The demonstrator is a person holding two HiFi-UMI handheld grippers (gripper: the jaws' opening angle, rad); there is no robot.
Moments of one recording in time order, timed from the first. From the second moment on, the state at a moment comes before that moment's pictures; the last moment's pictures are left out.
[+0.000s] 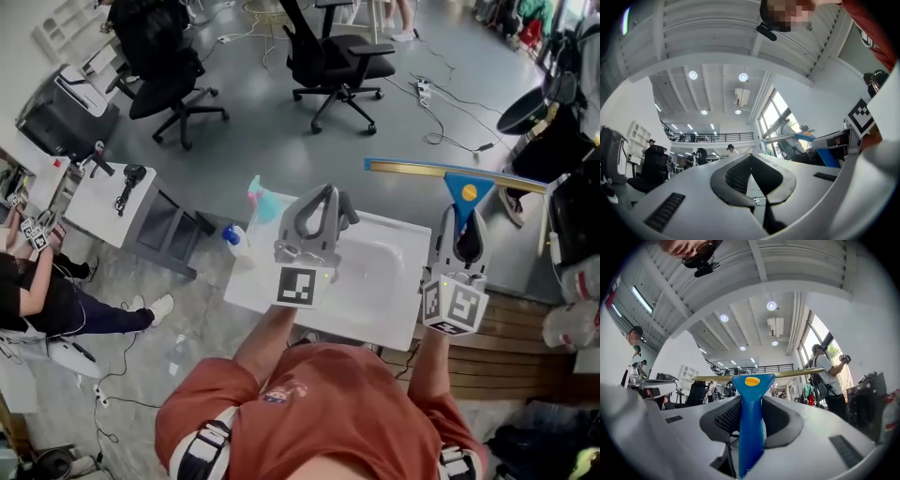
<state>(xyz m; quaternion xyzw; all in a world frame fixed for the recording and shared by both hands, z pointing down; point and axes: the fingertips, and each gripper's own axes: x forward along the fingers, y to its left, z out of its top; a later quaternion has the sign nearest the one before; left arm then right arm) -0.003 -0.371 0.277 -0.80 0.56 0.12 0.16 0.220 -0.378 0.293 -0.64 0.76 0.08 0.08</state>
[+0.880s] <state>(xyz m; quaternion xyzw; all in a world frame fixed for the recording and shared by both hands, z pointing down) -0.005 -0.381 0.287 -0.81 0.56 0.11 0.14 0.219 -0.377 0.300 -0.66 0.75 0.09 0.06</state>
